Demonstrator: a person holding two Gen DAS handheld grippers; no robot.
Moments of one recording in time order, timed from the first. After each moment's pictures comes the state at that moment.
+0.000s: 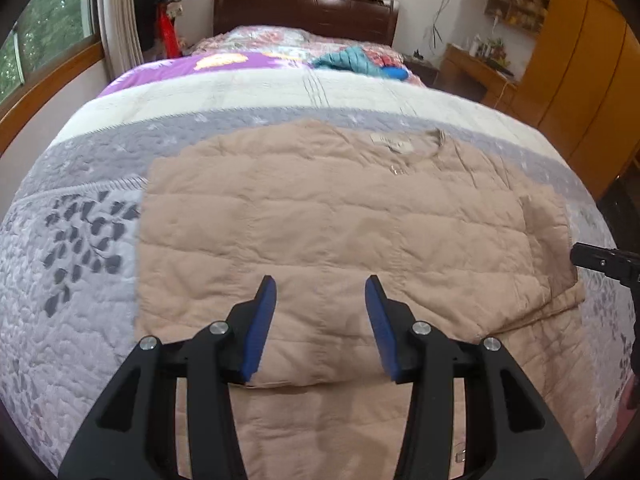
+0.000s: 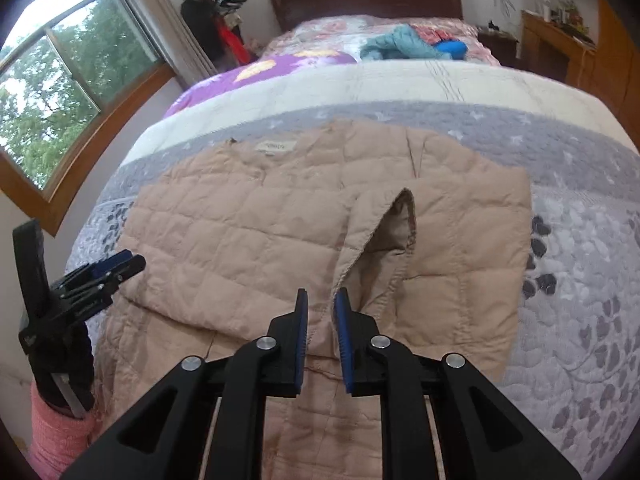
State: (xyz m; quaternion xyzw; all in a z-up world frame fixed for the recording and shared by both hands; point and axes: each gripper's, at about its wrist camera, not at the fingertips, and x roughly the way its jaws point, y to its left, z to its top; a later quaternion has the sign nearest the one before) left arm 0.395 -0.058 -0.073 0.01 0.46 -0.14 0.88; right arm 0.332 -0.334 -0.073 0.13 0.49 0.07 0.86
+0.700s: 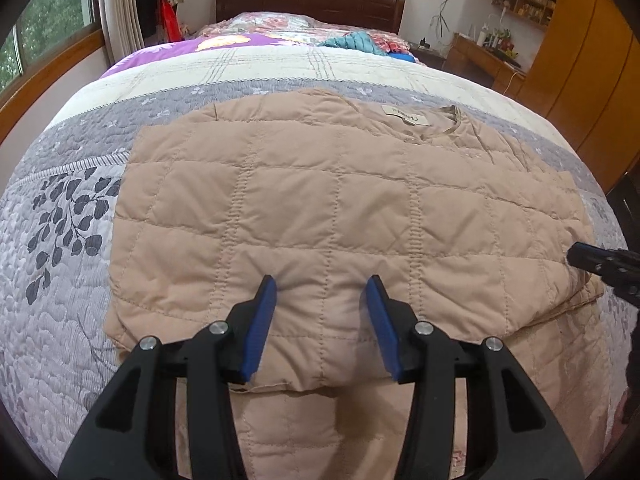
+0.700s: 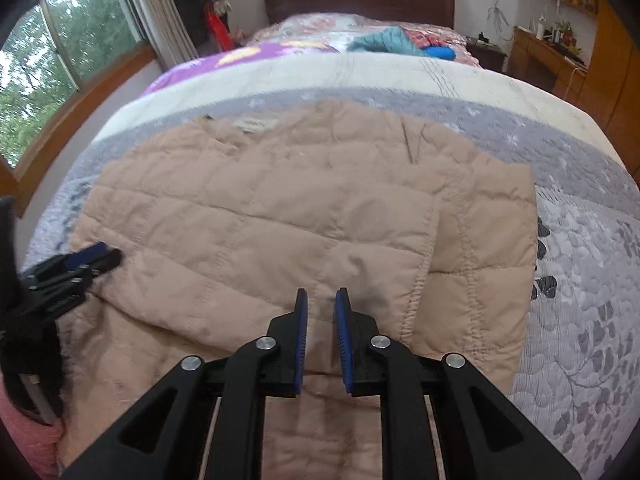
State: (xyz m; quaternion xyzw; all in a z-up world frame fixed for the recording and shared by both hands) left arm 0.403 -0.056 -0.103 0.01 0.47 -0.14 0.87; right arm 0.336 -0.312 -0.105 0.06 0.50 0.03 0.86
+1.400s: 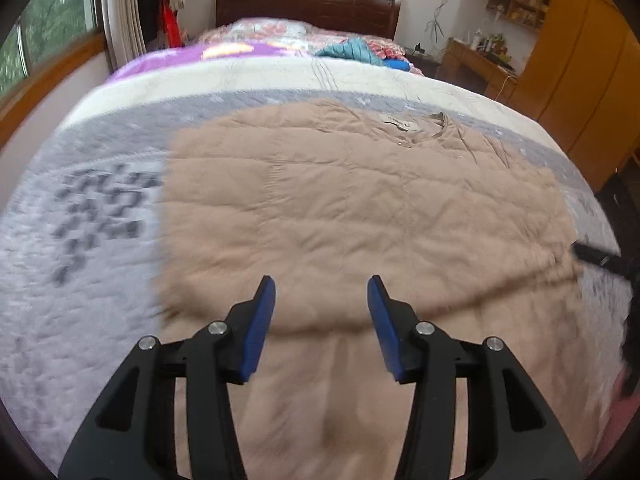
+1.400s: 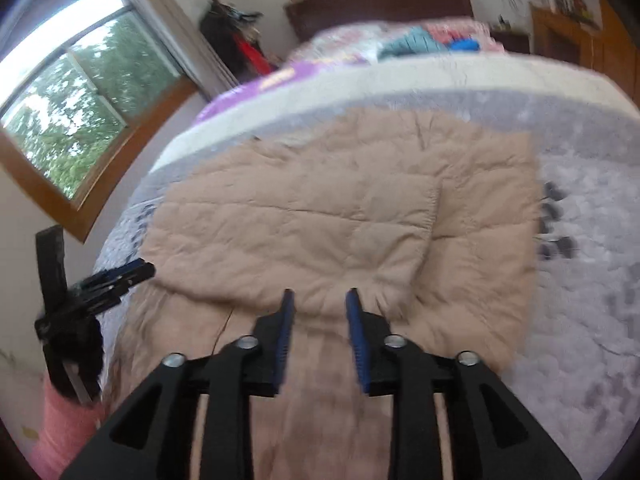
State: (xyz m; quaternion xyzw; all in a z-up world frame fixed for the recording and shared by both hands) left arm 0.353 -0.013 -0.066 0.02 0.46 -0.14 0.88; right arm 0.273 -0.349 -0.074 0.15 0.45 0.13 0.87
